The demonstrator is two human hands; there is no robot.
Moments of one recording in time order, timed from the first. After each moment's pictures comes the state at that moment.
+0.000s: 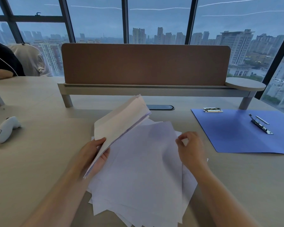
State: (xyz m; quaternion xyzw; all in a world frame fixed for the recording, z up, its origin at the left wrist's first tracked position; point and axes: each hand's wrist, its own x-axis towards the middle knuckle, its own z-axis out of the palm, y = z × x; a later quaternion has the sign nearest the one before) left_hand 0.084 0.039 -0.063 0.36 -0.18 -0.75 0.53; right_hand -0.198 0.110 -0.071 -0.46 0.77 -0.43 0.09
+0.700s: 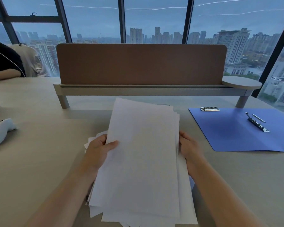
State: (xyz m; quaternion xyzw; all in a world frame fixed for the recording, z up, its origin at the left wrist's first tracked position) left_hand 0.065 0.052 -0.065 0.46 -0.51 -0.56 0.47; right_hand -0.192 0.119 -0.051 -0.27 0.62 -0.59 0.45
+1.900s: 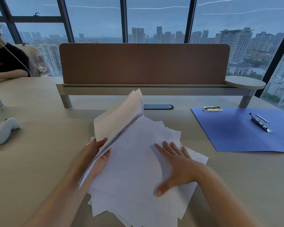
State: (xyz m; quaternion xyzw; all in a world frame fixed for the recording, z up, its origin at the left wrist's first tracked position) left_hand 0.080 0.031 -0.083 0.31 -0.17 -0.74 0.57; right_hand -0.191 0.130 -0.069 -0.73 0.65 0.01 0.22
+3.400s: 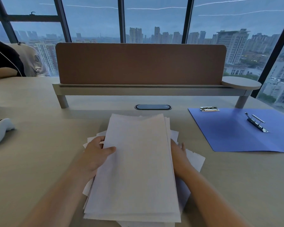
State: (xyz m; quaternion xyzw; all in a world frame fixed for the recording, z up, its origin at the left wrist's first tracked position) left_hand 0.073 0.046 -0.066 0.54 -0.51 -0.54 0.39; right_hand -0.176 0.111 -0.080 -0.64 0.72 -0.20 0.17
